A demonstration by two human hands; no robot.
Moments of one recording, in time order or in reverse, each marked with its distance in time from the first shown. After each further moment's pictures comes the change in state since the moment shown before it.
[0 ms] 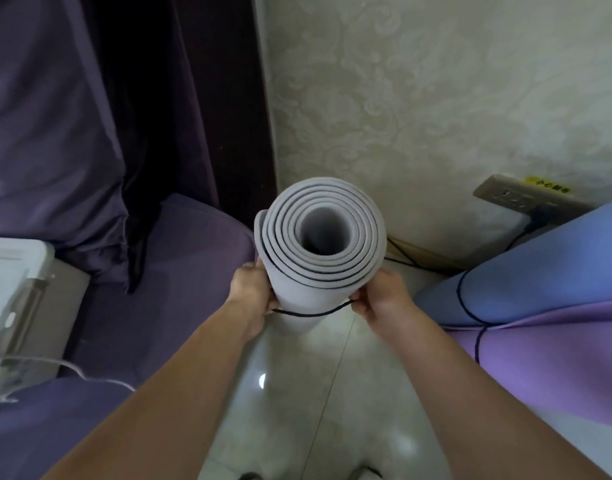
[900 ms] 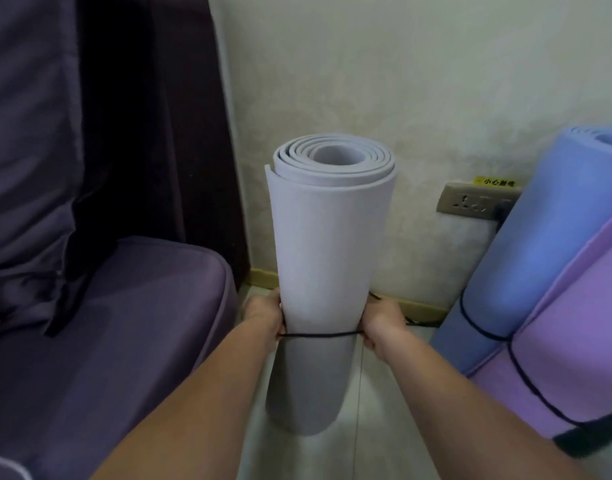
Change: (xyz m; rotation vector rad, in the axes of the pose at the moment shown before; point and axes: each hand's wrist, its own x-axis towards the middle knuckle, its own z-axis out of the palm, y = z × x) left_hand 0.096 -0.072 0.060 0.085 -0.024 0.306; right_hand 0.135 0.099 -0.041 -0.291 0.344 -0.295
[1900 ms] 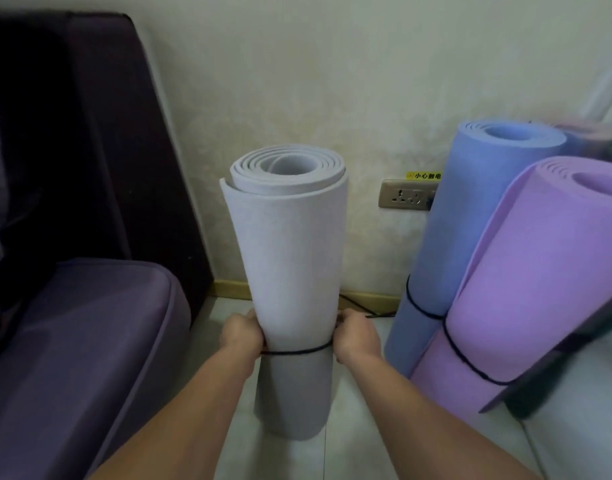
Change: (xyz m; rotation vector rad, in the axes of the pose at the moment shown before) left_hand -0.005 -0.038 0.033 0.401 0.057 0.097; right_hand -0.018 0.038 -0.043 -0.473 0.057 -0.217
